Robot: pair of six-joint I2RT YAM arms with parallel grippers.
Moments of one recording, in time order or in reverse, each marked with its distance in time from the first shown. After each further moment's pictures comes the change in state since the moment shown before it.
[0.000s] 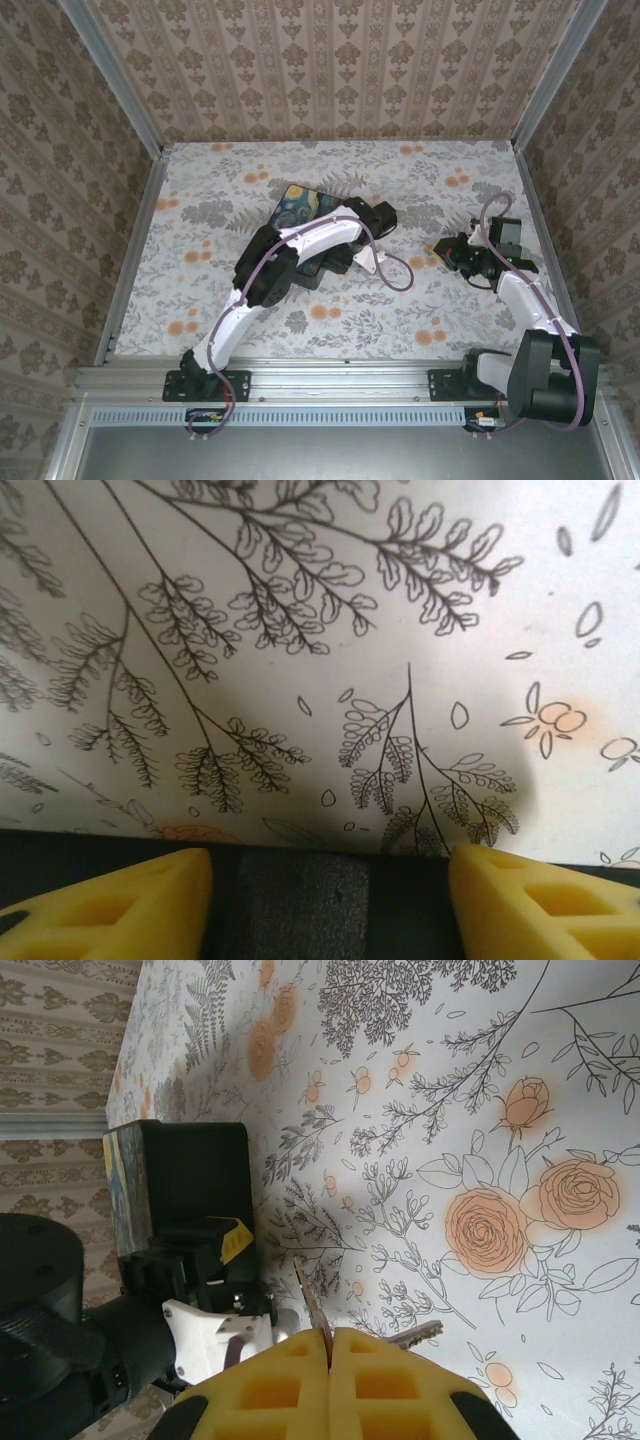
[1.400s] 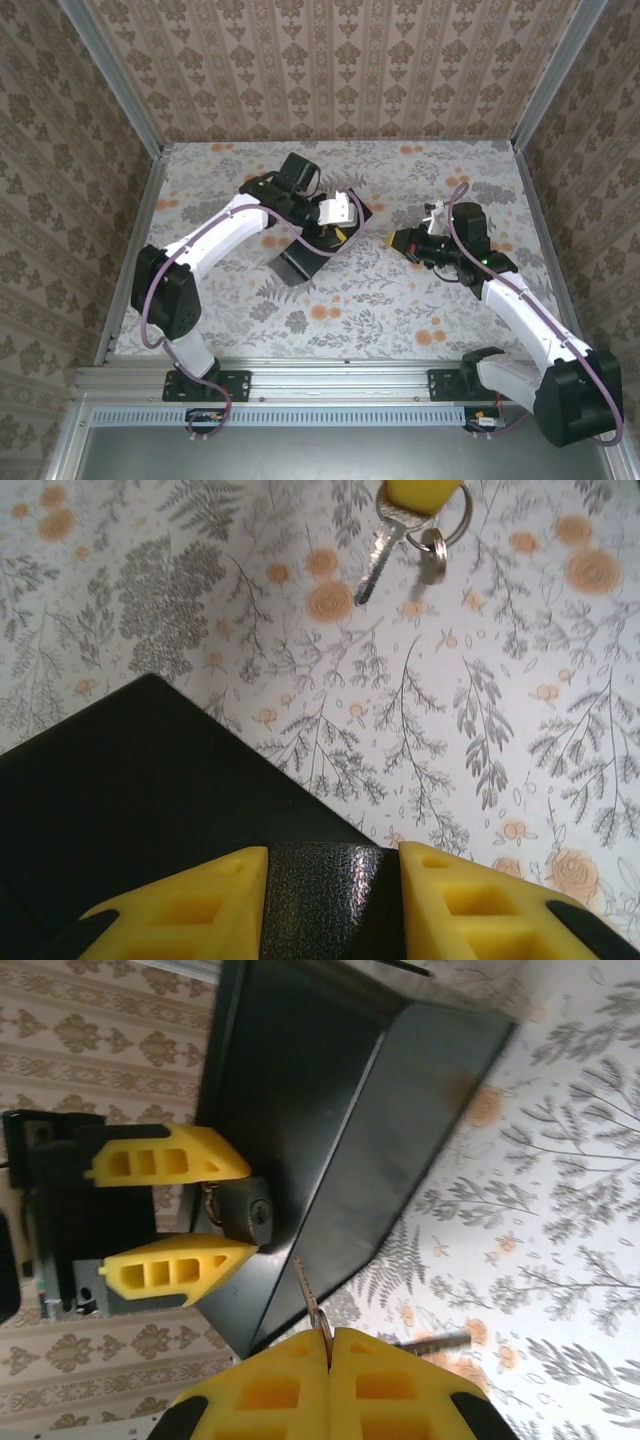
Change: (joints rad) left arm 0.290 -0.679 -0.534 0.496 0.958 -0.179; right arm 0.415 -0.102 0.106 0.100 -0.006 0.200
